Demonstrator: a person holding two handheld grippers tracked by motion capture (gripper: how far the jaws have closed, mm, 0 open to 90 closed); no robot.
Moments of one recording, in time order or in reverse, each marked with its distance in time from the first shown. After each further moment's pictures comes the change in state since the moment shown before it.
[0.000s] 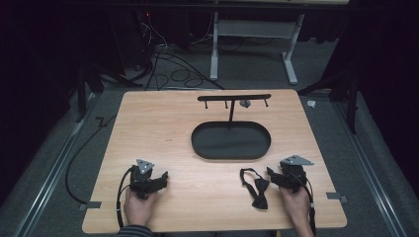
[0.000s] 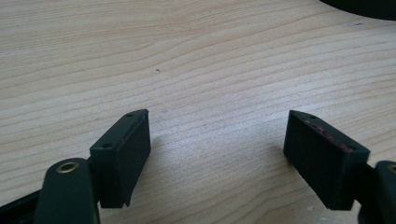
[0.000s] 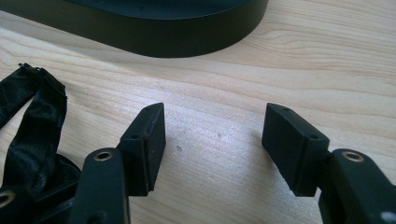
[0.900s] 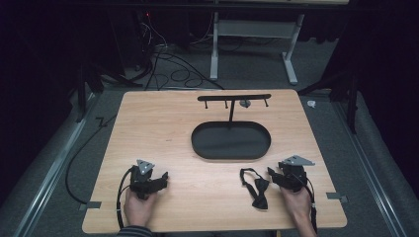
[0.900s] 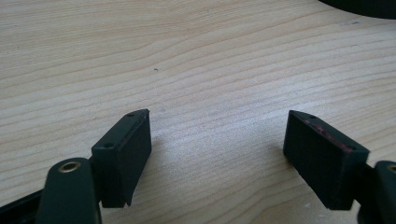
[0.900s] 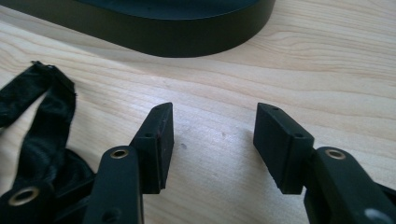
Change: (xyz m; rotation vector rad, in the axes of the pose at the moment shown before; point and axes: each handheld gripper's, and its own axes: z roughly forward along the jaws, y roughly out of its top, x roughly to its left) left arm 0.000 0.000 -0.001 0.000 -0.004 0.004; right arm -0.002 -0.001 -0.003 -0.005 0.035 -0.010
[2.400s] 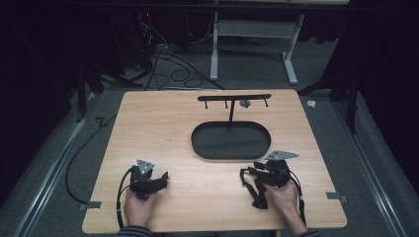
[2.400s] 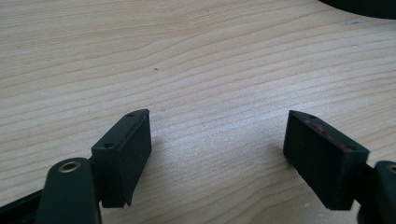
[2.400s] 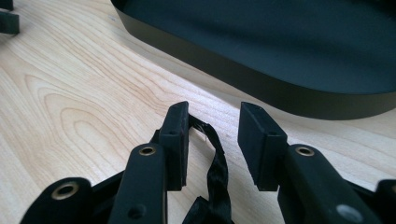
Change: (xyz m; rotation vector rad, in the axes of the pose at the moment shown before) left arm 0.000 0.000 0.000 0.000 0.000 -0.001; right arm 0.041 0.034 0.008 0.006 0.276 -0.069
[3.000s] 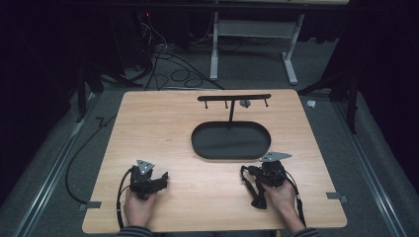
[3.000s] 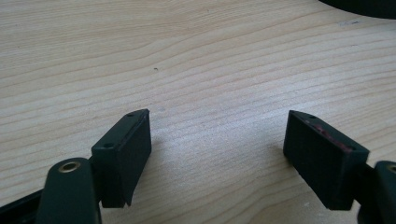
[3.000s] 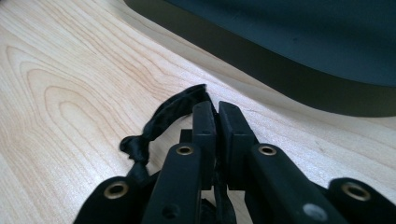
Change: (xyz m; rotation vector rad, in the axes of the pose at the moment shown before) left arm 0.000 0.000 0.000 0.001 -0.001 0.000; right arm 0.002 -0.003 0.013 0.049 0.005 -0.065
